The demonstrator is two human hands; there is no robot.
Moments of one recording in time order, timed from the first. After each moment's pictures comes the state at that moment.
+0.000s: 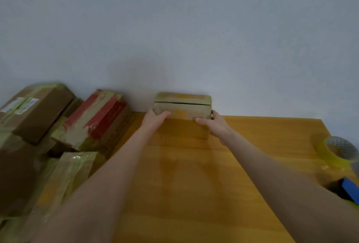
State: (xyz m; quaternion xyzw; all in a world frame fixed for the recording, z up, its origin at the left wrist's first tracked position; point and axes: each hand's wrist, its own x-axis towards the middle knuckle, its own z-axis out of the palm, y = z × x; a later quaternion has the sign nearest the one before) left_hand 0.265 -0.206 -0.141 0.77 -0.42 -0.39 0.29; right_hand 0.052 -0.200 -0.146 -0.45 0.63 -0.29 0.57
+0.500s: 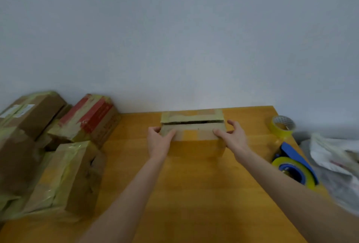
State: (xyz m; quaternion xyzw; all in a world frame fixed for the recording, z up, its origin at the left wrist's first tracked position) left_hand 0.161 -0.060 -0.123 0.73 -0.40 -0.36 0.42; right_hand -0.059 -0.061 -0.119 -0.43 0.68 -0.39 0.45
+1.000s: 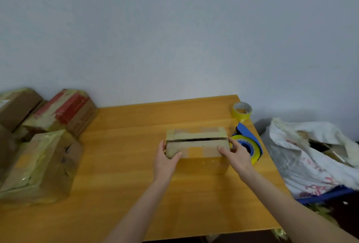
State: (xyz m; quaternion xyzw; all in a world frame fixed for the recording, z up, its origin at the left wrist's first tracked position) left_hand 0.040 0.080 -0.159 0.69 -0.46 -0.42 0.36; right_hand -0.182 0.089 -0.154 -0.42 0.75 -0.33 0.39
